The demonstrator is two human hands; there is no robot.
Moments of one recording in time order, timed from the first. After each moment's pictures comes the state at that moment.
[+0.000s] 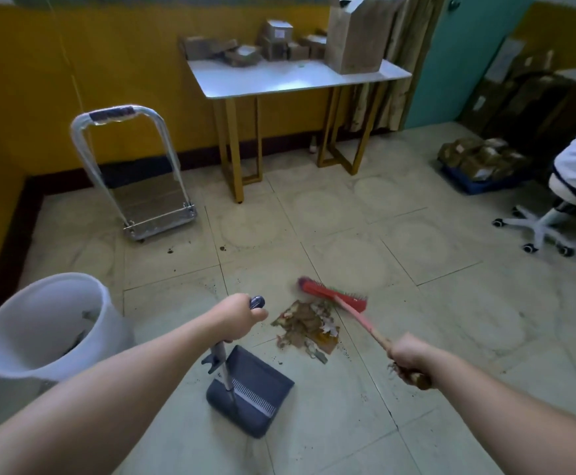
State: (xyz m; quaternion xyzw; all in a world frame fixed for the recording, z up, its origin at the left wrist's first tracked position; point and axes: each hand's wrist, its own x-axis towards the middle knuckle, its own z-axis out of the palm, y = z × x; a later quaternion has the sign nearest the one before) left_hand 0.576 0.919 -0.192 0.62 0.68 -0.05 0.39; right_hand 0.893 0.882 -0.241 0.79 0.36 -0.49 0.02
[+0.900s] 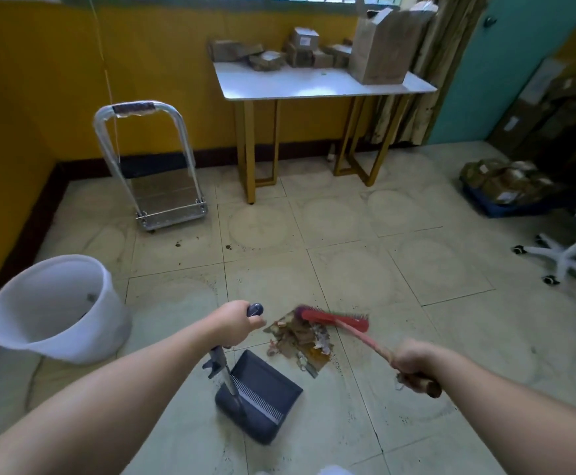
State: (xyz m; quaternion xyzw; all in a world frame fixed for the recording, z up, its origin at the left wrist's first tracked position) left_hand 0.626 0.914 -0.202 0.59 0.70 -0.02 0.40; right_hand 0.949 0.920 -0.229 0.75 0.45 -0.46 0.16
